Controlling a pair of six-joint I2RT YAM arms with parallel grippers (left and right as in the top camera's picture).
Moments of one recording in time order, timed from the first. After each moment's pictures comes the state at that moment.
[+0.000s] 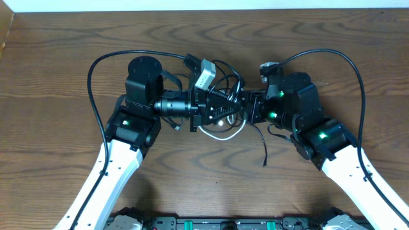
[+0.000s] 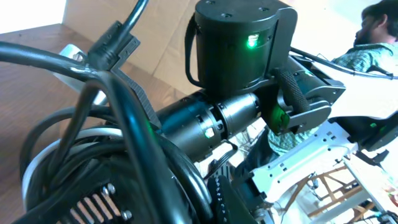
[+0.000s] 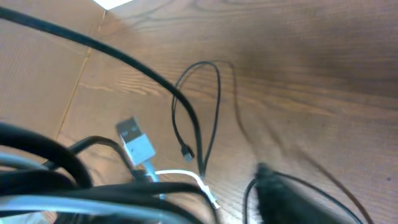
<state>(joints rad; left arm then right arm) -0.35 1.24 1.02 -0.03 1.26 -0.30 0.50 1.23 0.98 -0.35 -0.29 0.56</state>
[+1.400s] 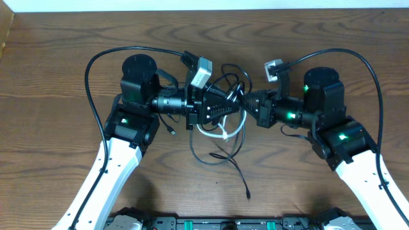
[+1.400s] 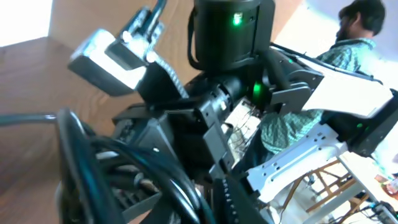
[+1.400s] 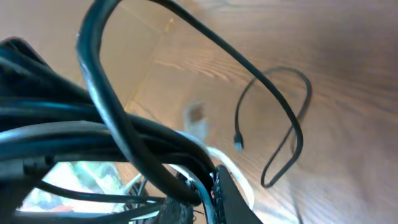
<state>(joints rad) -0.32 1.25 1.02 0.08 1.33 -0.34 0.36 1.16 0.99 -0.37 -0.69 0.49</state>
